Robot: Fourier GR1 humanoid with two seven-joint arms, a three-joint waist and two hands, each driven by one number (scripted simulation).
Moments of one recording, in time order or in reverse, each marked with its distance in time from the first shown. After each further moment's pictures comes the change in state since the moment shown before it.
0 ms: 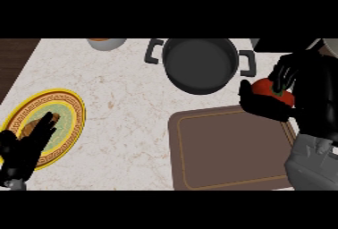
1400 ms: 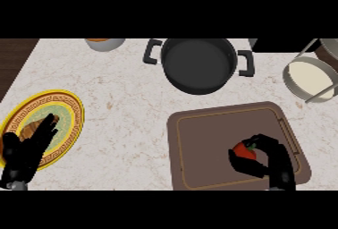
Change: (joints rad) left arm 0.017 -0.002 -0.022 -0.010 -0.001 0.019 -0.003; right arm 0.658 0.134 0.020 0.259 -0.543 -0.516 -0.222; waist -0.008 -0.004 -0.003
